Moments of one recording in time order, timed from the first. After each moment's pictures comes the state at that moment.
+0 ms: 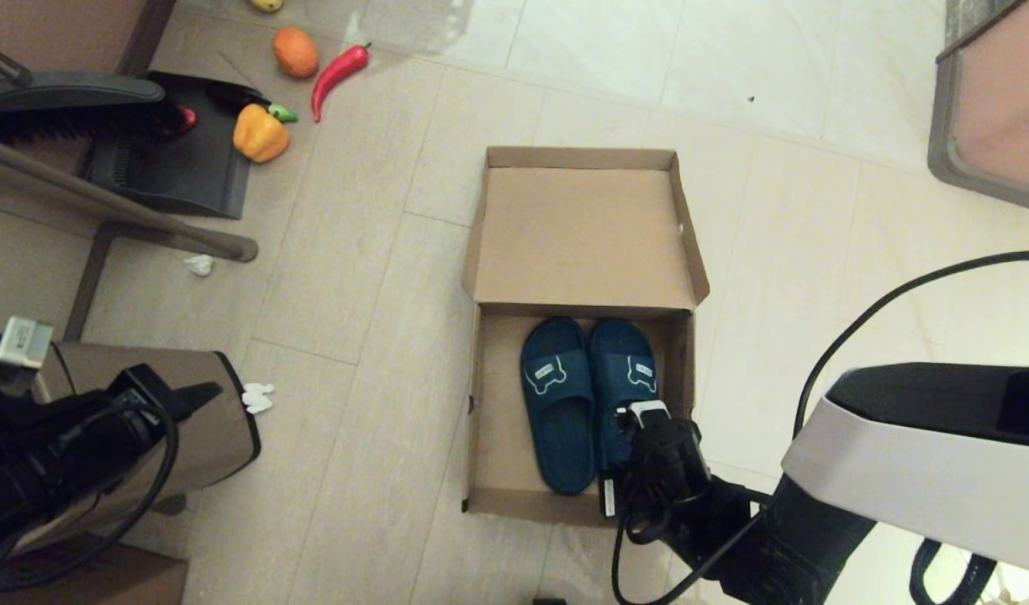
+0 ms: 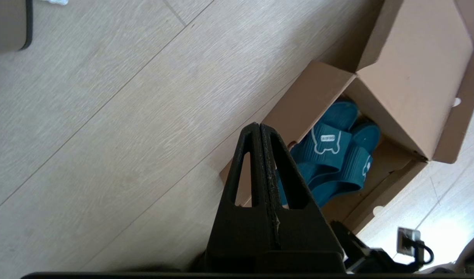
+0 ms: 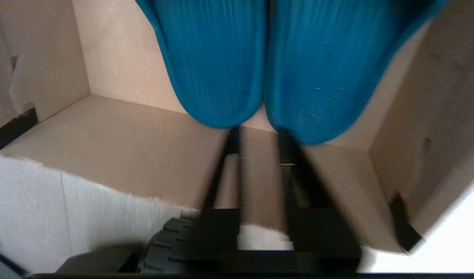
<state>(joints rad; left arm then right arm) 0.03 1.31 -0.45 -0.59 -0.11 -0.61 0.66 2.24 -0.74 -0.95 -0.37 0.32</state>
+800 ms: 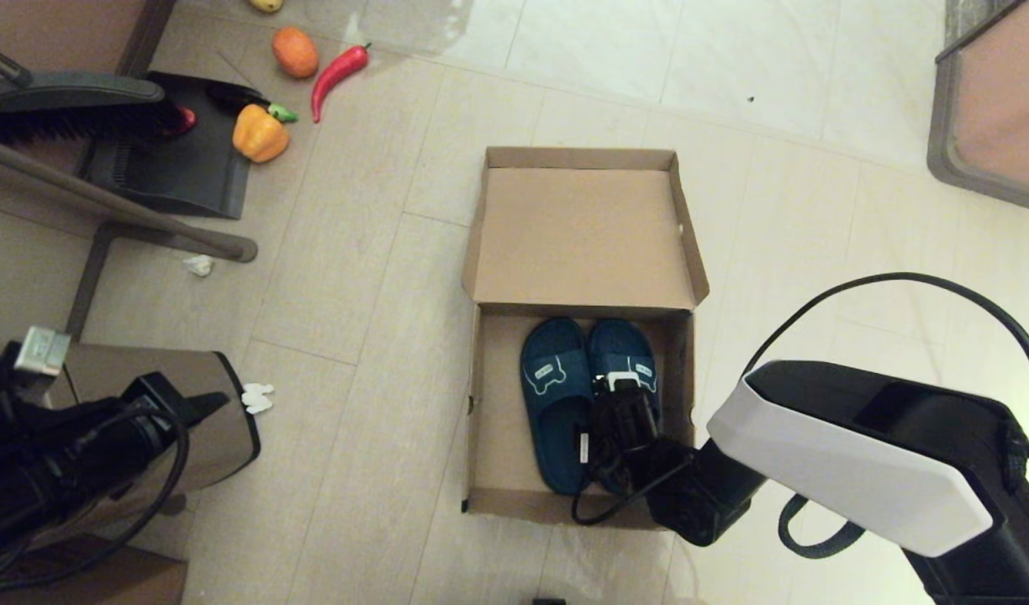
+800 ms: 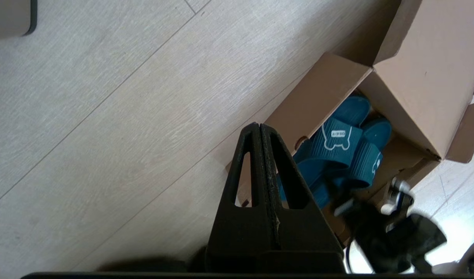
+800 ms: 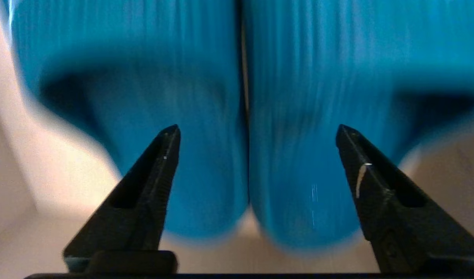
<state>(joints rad) 0.04 1.35 -0.44 -0.59 -0.12 -0.61 0.58 2.47 -1.15 -0.84 -0.45 0.31</state>
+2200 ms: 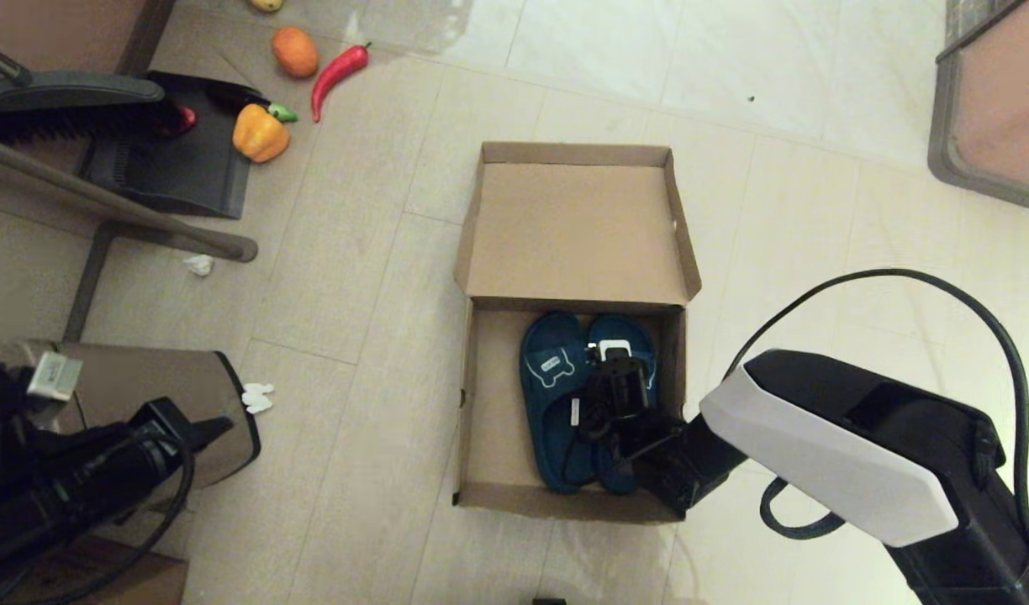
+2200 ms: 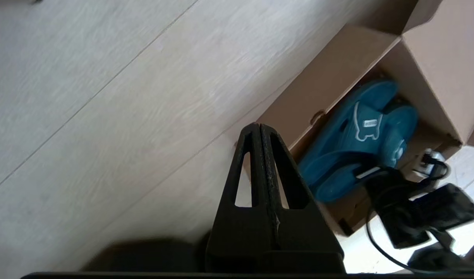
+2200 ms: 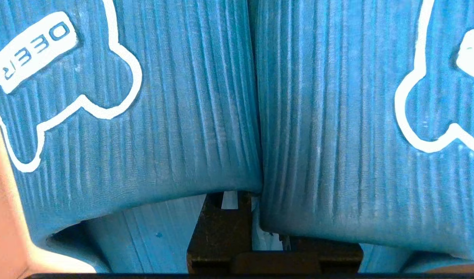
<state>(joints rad) 0.04 1.36 -0.38 -0.59 -0.12 -0.61 0.56 2.51 -1.32 -0.84 -0.45 0.24</state>
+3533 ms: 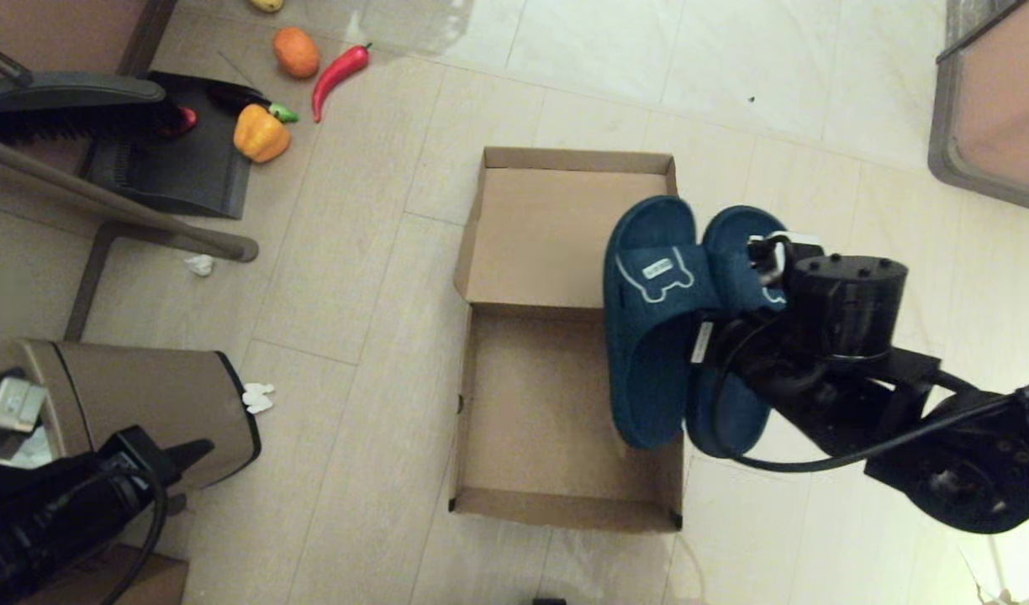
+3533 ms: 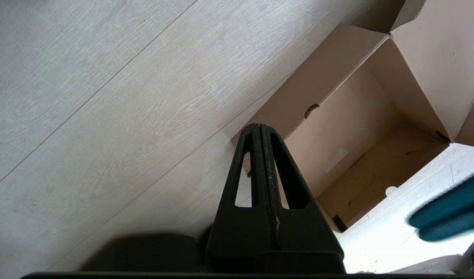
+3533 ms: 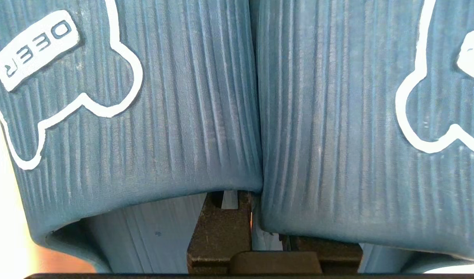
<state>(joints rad) 0.05 1.25 -0.30 -0.59 -0.12 -0.61 0.49 1.75 -0.82 -0.79 -0.45 0.22</state>
